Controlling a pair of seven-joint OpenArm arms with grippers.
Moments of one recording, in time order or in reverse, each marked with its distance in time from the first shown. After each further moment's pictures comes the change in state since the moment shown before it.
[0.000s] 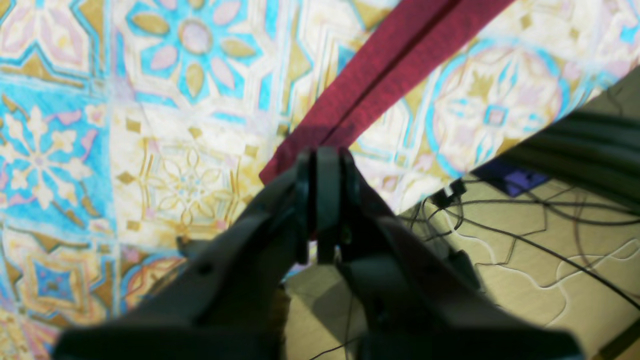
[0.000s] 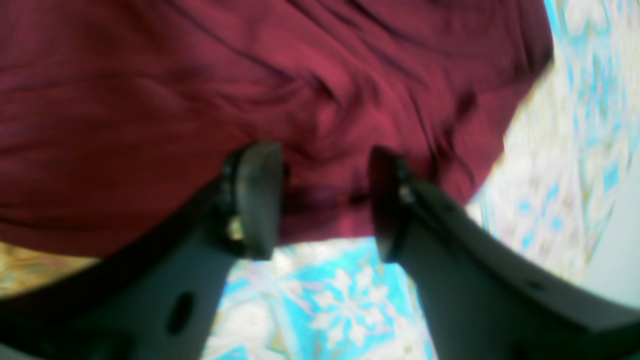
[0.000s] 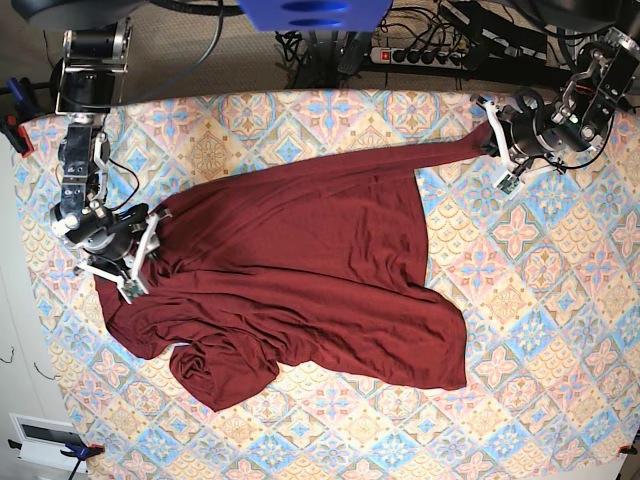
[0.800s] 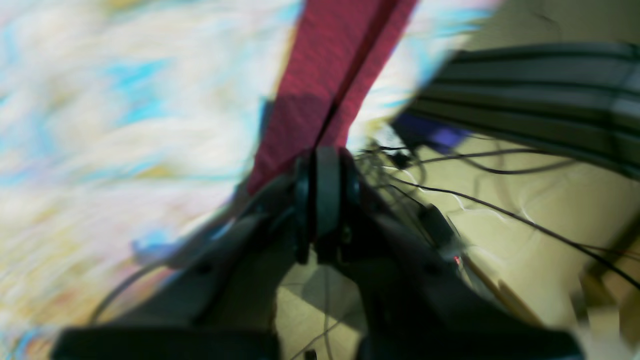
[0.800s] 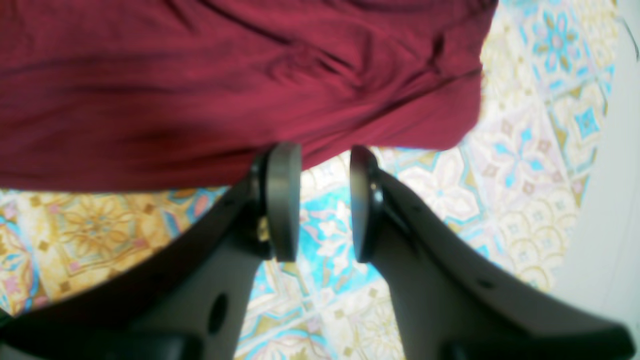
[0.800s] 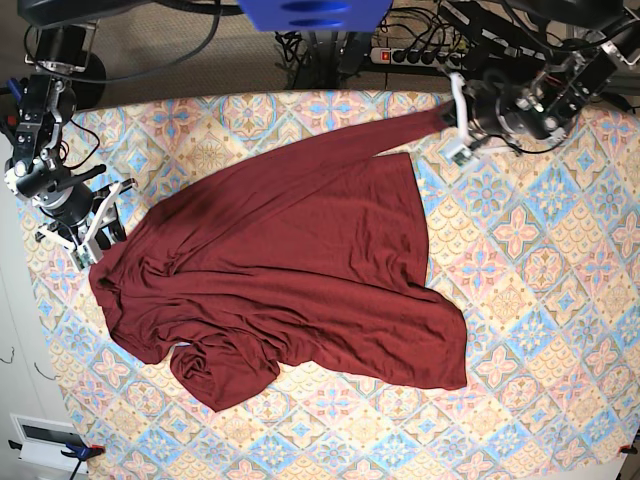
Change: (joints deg) left arm -6.8 0.0 15.6 0.1 -1.6 0.3 -0.1; right arm -14.5 6.2 10.3 16.2 18.3 -0.1 -0.9
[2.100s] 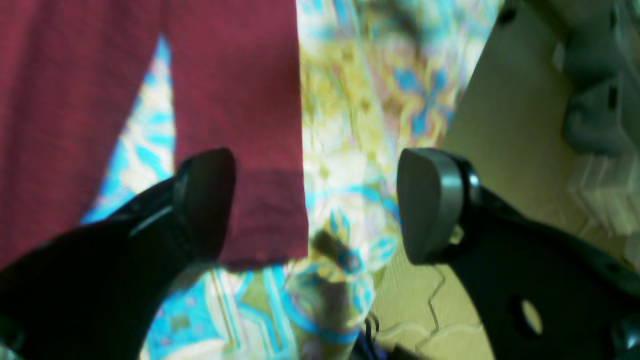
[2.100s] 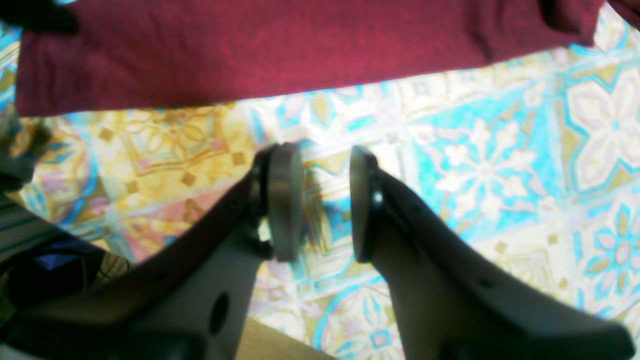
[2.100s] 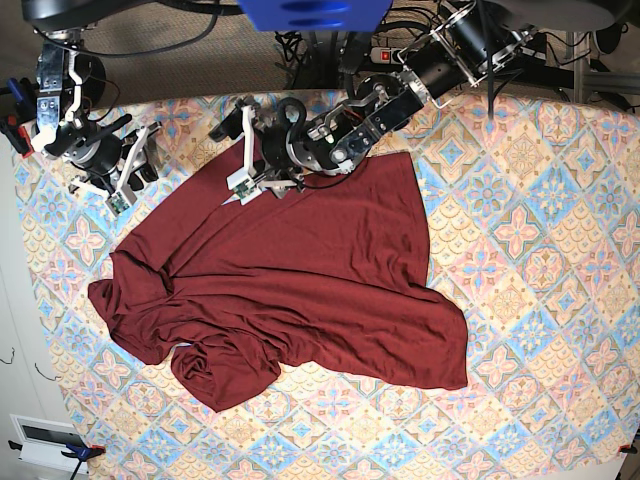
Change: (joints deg) left arm -26.0 49.0 28.9 -26.4 11.8 0.2 -8.4; right arm -12.5 0.3 -5.4 0.9 0.2 -0.2 3.5
